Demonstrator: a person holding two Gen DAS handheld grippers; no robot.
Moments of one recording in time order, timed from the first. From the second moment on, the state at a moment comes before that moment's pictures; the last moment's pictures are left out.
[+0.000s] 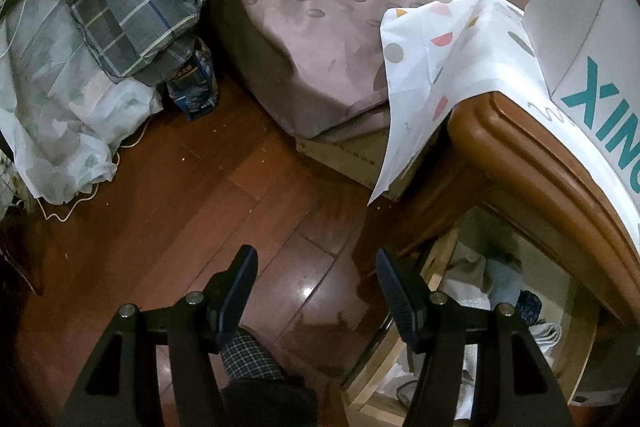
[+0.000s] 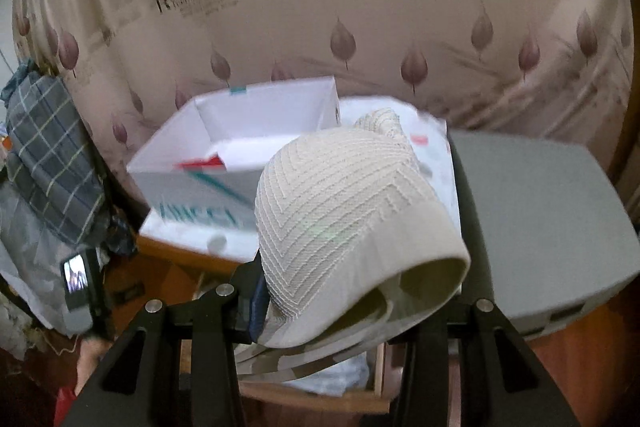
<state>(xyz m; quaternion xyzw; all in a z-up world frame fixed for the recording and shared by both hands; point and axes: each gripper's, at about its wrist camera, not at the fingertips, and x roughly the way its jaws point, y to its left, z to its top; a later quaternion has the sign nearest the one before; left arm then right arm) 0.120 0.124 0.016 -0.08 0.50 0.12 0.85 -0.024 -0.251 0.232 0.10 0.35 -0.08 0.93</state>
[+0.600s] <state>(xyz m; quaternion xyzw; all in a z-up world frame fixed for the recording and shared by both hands) 0.120 0.132 0.021 -0.08 0.50 0.12 0.86 0.099 -0.225 0.291 0.06 0.32 -0.07 0.94</state>
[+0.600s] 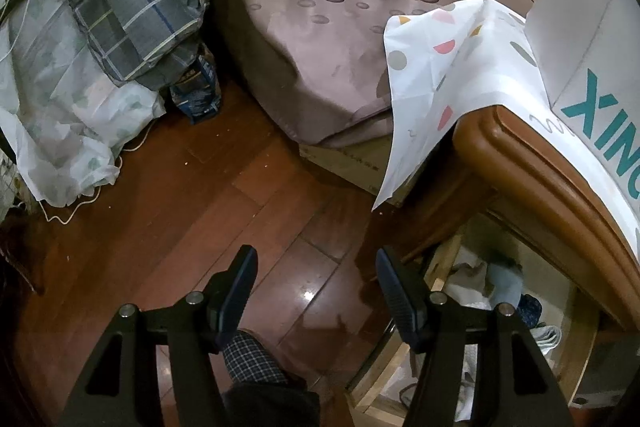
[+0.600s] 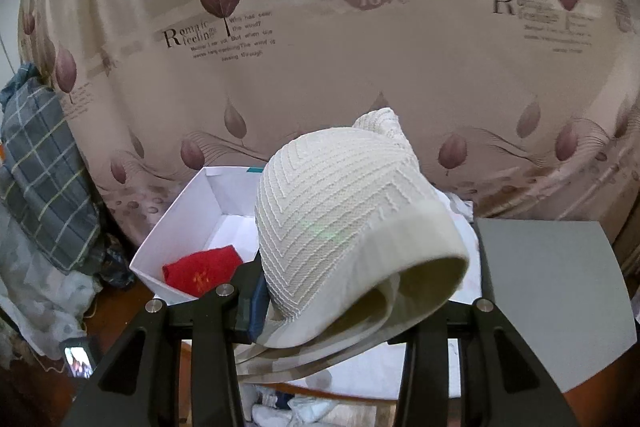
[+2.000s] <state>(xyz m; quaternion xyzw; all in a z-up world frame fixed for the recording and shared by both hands) 0.120 0.121 0.020 -0.07 0.50 0.09 0.86 0.226 -0.203 0.175 0.08 0.47 -0.08 0.88</state>
